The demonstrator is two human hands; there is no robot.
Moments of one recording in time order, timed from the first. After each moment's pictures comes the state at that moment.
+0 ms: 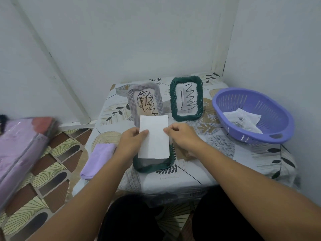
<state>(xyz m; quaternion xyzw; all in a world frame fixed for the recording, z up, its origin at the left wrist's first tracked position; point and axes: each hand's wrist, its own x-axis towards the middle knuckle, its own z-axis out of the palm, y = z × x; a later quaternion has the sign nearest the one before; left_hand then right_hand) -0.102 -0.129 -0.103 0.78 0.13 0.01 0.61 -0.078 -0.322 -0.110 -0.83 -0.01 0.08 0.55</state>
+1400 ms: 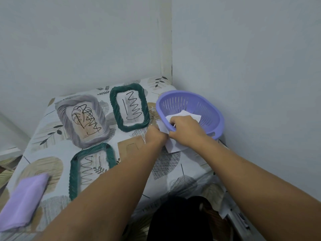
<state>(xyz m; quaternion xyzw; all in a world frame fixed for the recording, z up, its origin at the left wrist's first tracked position) -0.014 -0.380 -0.150 0.84 0.06 -0.13 0.53 -0.076 -0.498 -0.084 -0.98 0.01 -0.05 0.20</state>
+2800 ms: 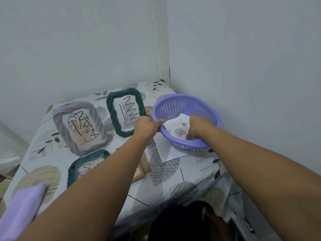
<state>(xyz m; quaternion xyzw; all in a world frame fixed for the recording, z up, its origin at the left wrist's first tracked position) 0.003 -0.366 -0.092 0.86 0.02 -0.09 0.51 -0.029 -0.557 -0.102 -0.96 0.19 0.12 0.16</state>
